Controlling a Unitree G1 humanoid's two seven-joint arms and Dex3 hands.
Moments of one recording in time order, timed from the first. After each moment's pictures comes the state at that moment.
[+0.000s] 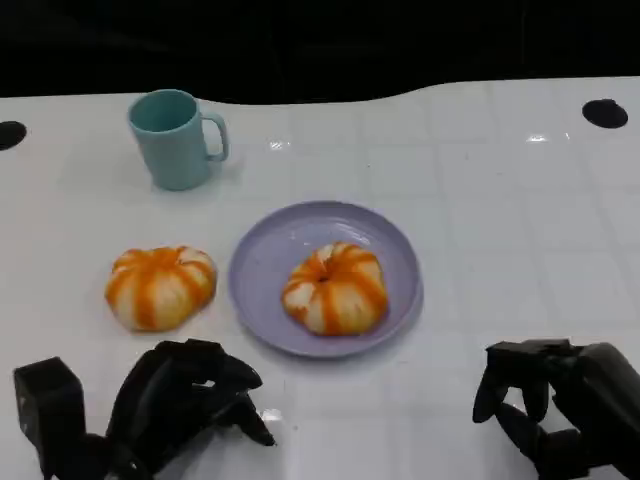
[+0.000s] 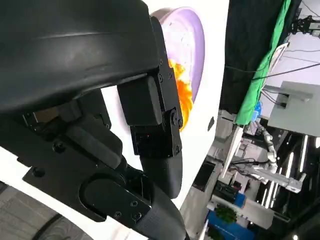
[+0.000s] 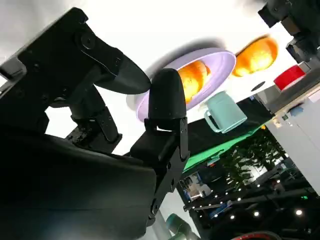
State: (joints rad) left arm -0.19 -0.03 0.16 0.73 -0.36 -0.29 -0.72; right arm -0.01 -0.37 0.22 0.32 -0.56 -0.79 -0.27
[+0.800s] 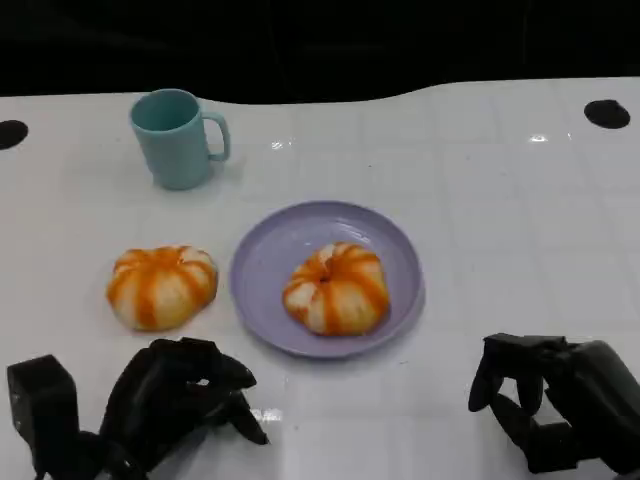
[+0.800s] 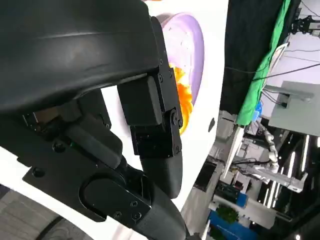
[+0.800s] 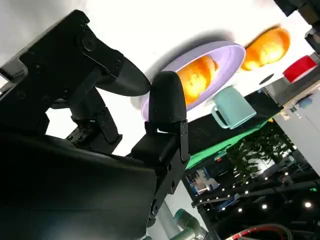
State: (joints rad) left arm -0.20 -0.02 0.17 0.75 -0.36 -0.29 -0.73; right arm -0.06 -0.34 0.22 0.42 -0.61 -0.81 -0.34
